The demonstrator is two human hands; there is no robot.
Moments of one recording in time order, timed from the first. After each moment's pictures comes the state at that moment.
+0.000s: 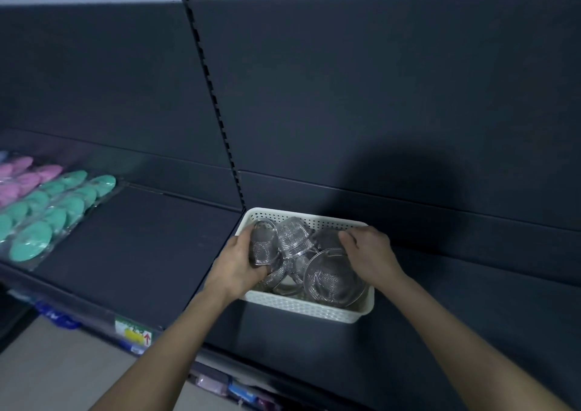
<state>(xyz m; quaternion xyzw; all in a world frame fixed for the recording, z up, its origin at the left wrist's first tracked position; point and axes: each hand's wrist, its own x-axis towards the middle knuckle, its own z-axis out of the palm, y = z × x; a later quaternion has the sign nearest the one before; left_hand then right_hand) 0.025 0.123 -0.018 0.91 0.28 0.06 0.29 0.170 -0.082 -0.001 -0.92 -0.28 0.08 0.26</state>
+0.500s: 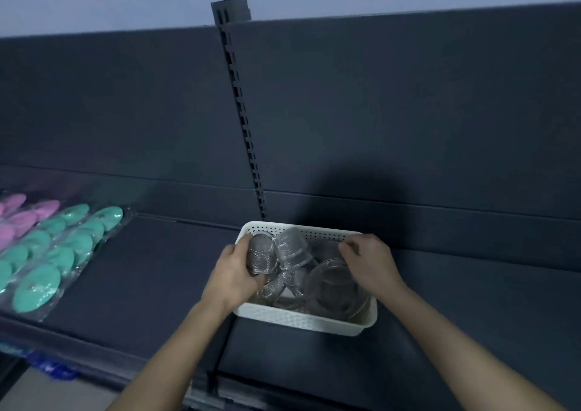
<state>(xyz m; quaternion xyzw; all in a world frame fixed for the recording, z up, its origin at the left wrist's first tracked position) 0.010 0.210 -0.013 0.92 0.25 0.08 0.29 0.135 -0.006 -0.001 -0.90 -0.21 0.07 0.38</state>
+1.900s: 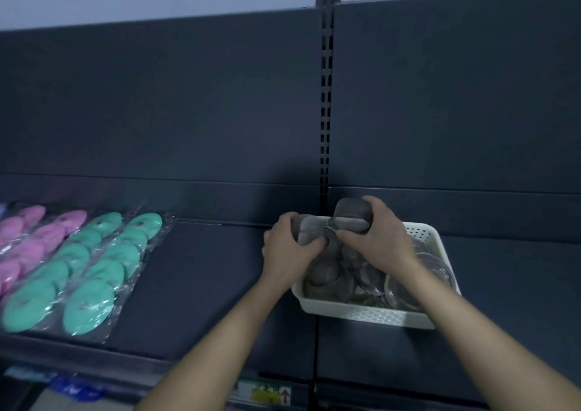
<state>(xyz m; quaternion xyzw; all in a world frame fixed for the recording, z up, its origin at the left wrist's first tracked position) 0.012 0.291 0.001 0.85 0.21 0.12 0.48 0.078 0.130 0.037 -0.91 -0.17 0.00 0.38</state>
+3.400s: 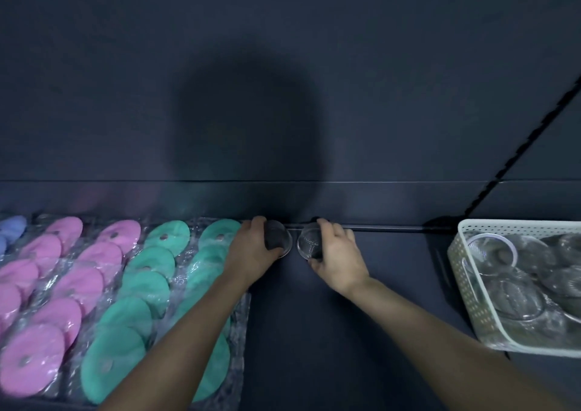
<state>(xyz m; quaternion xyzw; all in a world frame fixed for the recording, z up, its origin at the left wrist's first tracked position) 0.002 0.629 -0.061 0.94 0.19 0.02 0.27 0.048 0.459 -0.071 -0.94 -0.21 0.10 0.26</state>
